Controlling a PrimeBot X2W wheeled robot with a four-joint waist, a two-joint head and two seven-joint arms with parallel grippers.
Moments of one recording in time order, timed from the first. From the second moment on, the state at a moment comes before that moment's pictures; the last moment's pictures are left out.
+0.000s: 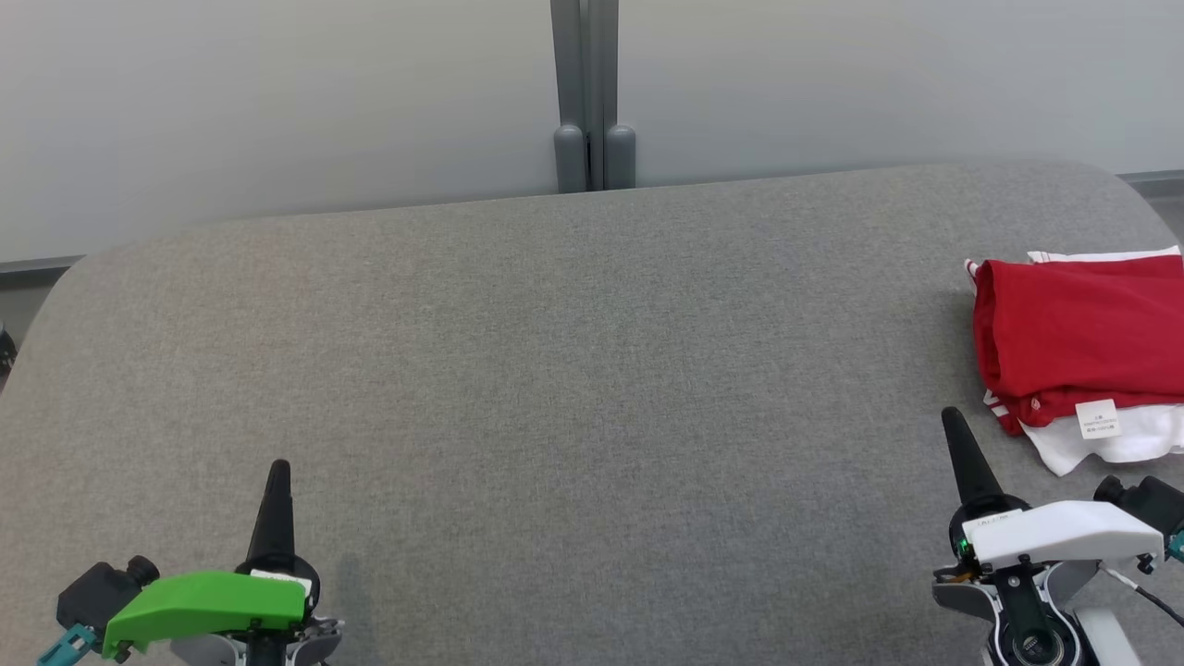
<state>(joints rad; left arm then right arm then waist) -0.03 0.06 0.00 0.21 -1.21 -0.09 -0.03 -0.06 -0.07 -0.02 0.21 1.17 0.13 -0.03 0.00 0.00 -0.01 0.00</state>
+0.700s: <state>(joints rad) -0.06 0.06 0.04 0.23 -1.38 -0.10 0.02 -0.08 -0.07 -0.05 0.22 1.35 0.13 0.02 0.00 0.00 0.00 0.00</state>
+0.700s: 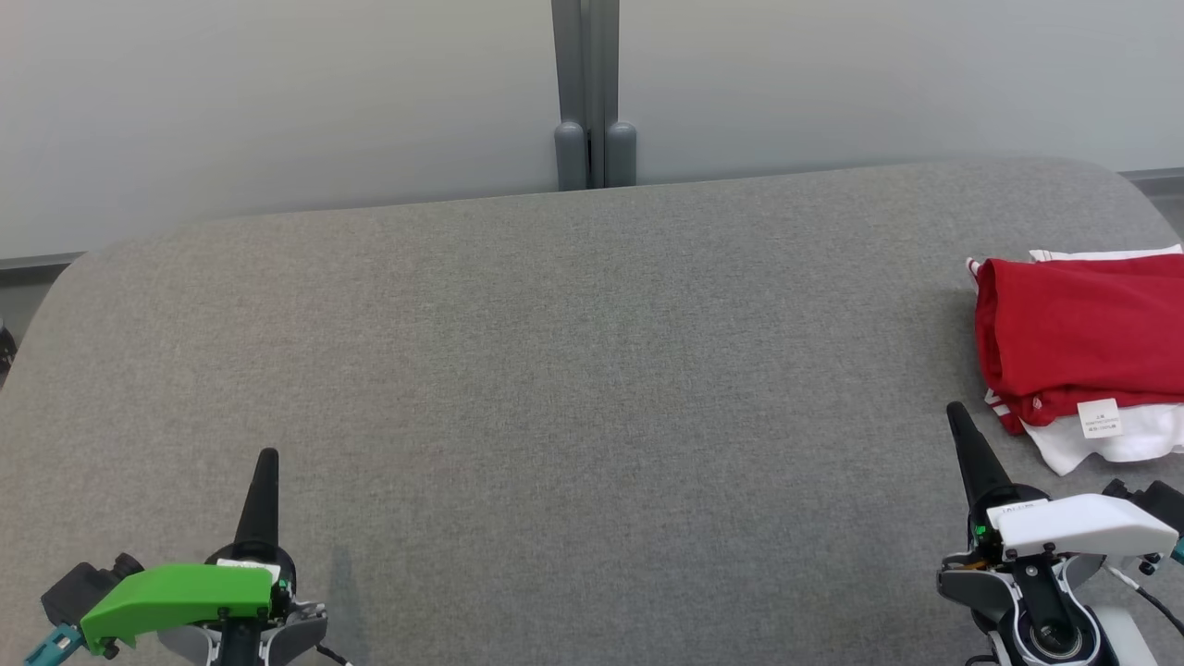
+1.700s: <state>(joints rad) -0.09 0.06 0.08 0.24 -1.57 -0.12 0.08 -0.09 -0.06 -0.09 0.24 1.56 0.13 0.09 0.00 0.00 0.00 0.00</state>
